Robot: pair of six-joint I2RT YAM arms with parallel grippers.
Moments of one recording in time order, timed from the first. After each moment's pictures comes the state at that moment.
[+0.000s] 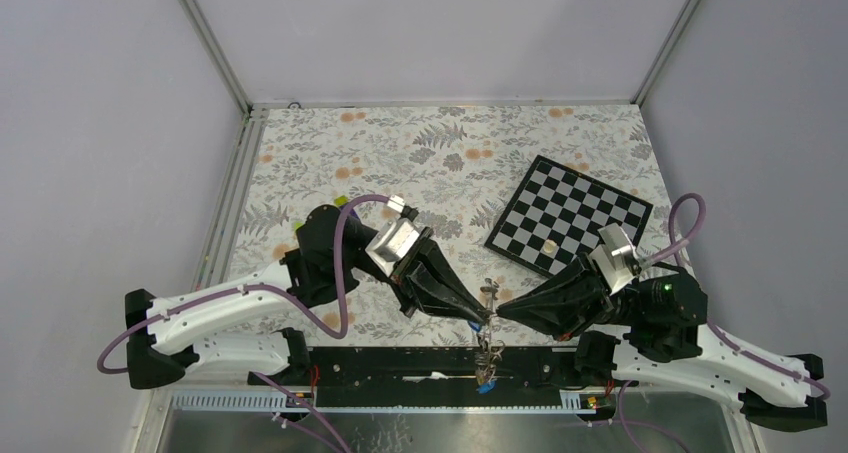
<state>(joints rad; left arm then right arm) -1.19 1.09 1.06 0.47 0.91 -0.37 1.23 0.40 0.66 0.28 -0.34 0.48</state>
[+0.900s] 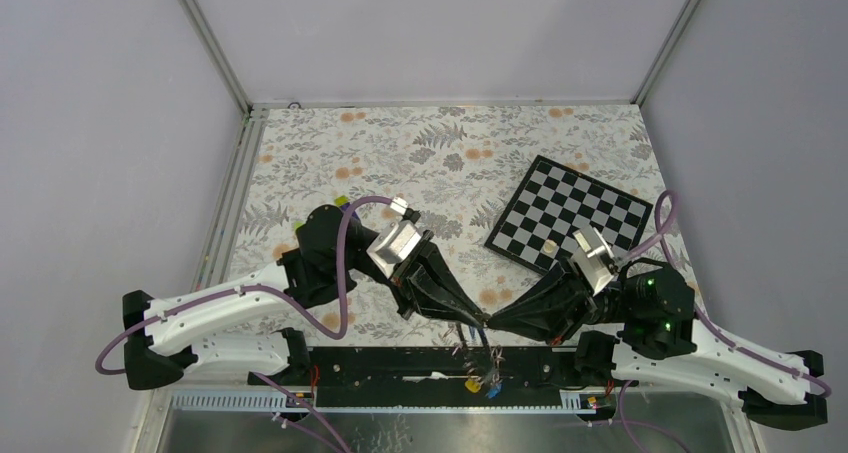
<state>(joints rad) -1.19 1.07 1.06 0.41 0.91 -0.36 1.23 0.45 0.68 0.20 -0.43 0.51</state>
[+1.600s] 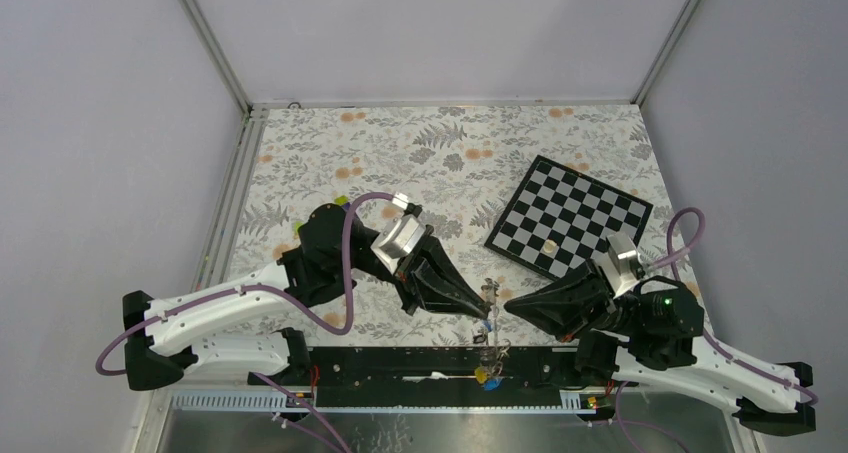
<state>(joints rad) -1.19 1.07 1.05 0.39 0.85 -0.34 1.23 0.26 0.52 0.30 -0.23 0.52</state>
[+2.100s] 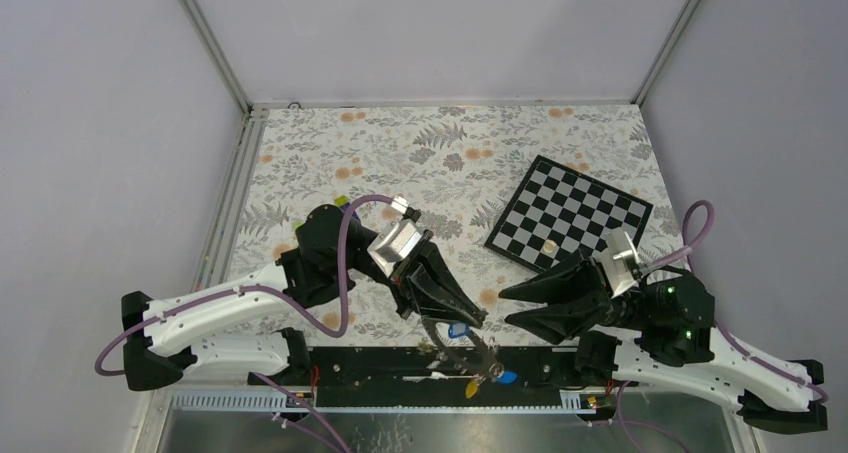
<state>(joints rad) -1.19 1.06 1.05 0.40 0.91 -0.37 1.23 0.31 0.66 0.10 -0.26 0.41</state>
